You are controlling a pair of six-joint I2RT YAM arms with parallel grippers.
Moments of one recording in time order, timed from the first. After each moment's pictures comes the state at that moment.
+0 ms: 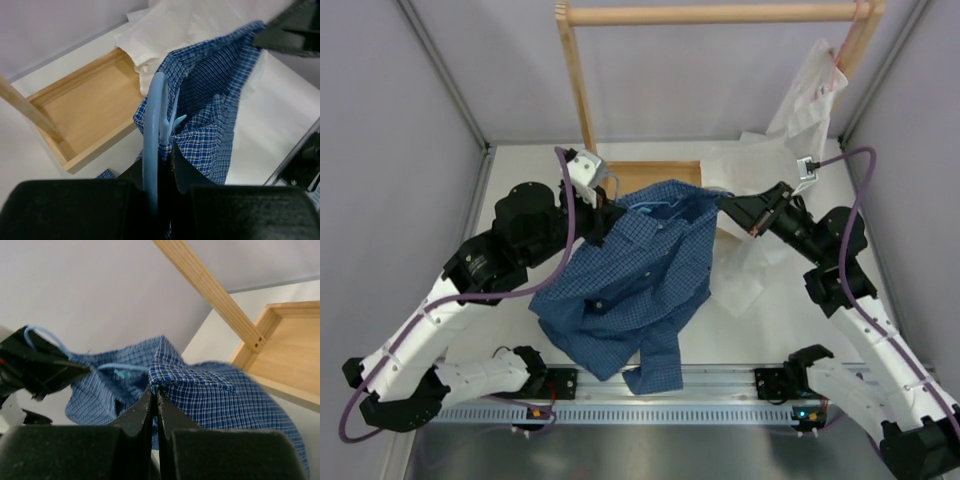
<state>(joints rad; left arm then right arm) -0.84 1.01 1.40 -0.62 -0.06 -0.10 0.32 0.83 0.77 0.23 -0.50 0.89</state>
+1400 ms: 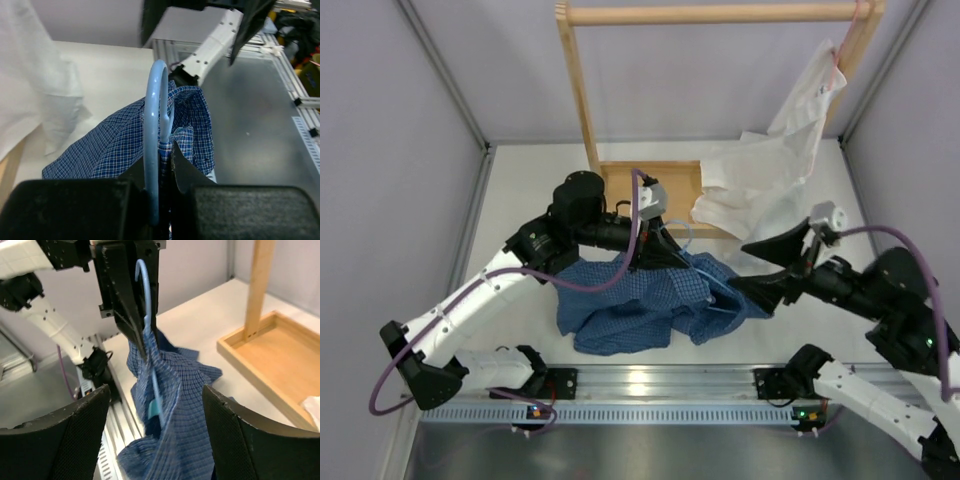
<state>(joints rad) -0.81 1.20 1.32 -0.31 0.84 -0.03 0.74 0.48 1.06 -0.49 -0.33 0.23</state>
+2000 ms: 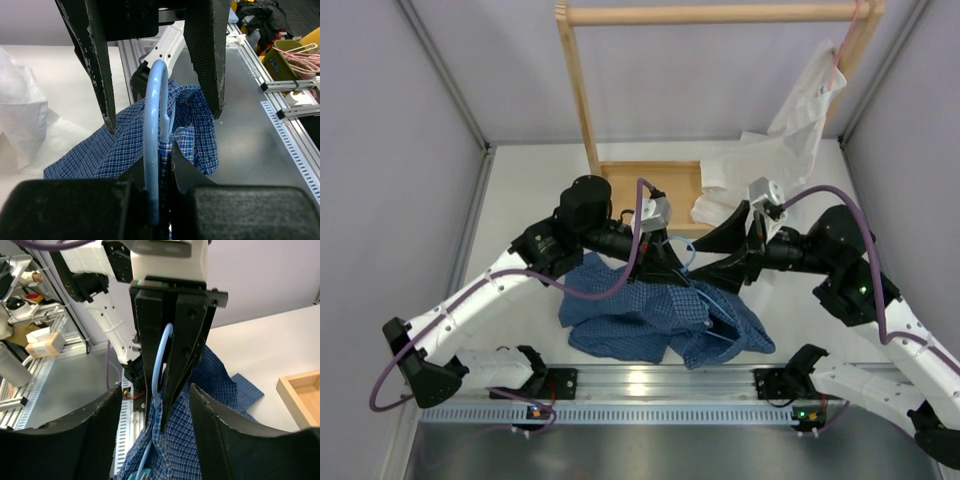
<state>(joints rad) -0.85 1.21 1.30 -0.31 1.00 -0.03 0.74 0.80 1.07 -0.16 -0.74 0.26</state>
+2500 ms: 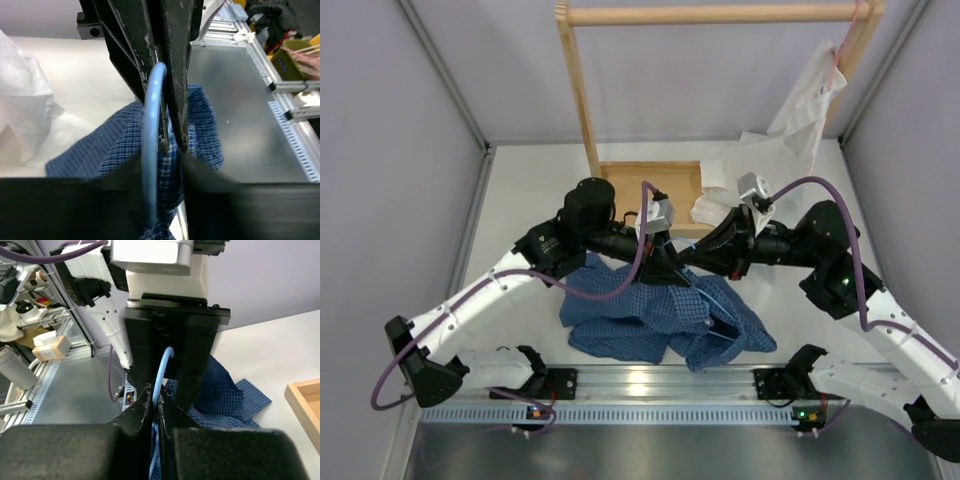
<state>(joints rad) -0.86 1.22 1.28 -0.31 0.98 -0.02 0.74 0.86 1.04 -0.03 -0.78 0.32</state>
